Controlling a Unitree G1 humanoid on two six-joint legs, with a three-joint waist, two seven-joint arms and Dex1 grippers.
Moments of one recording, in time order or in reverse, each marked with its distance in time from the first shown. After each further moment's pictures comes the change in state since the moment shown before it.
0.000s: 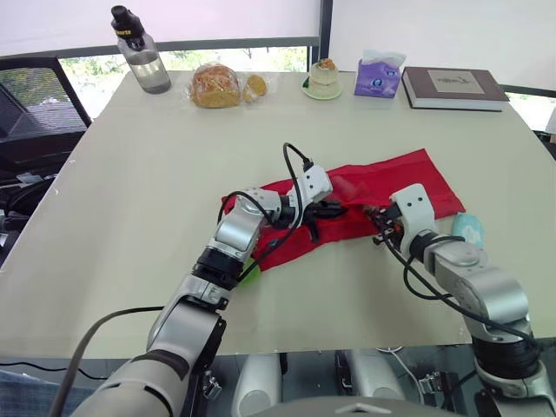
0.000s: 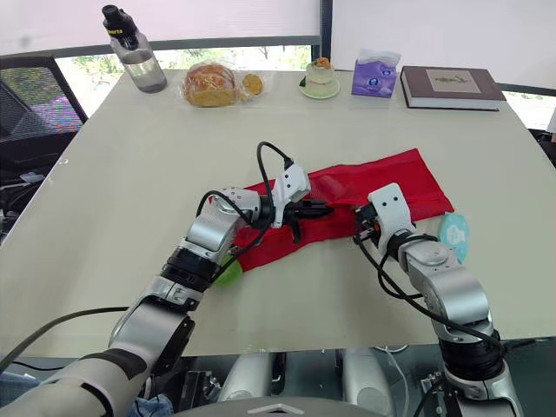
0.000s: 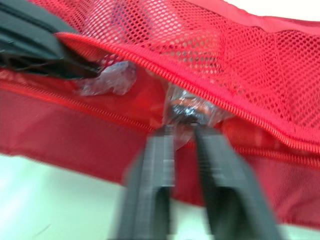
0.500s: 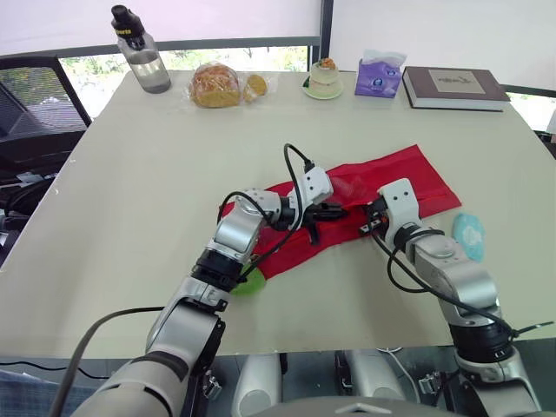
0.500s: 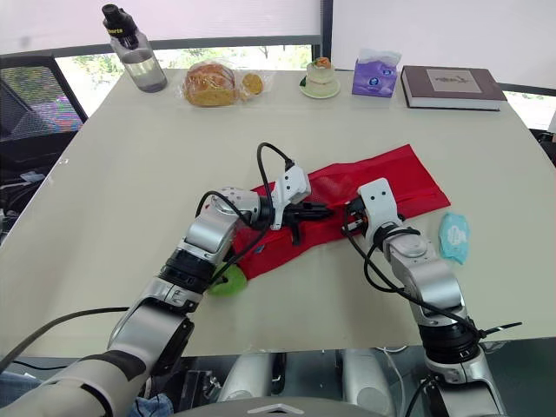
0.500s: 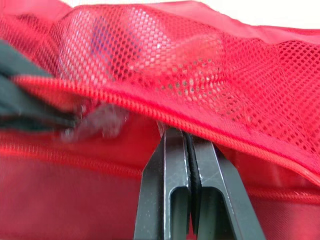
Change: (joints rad) left arm 0.024 0.001 0.000 -0.051 -0.004 0.021 -0.021; right arm -0.052 0.115 0.037 0.190 -0.071 -0.218 -0.060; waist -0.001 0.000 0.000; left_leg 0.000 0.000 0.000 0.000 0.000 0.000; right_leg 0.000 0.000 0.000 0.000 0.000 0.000
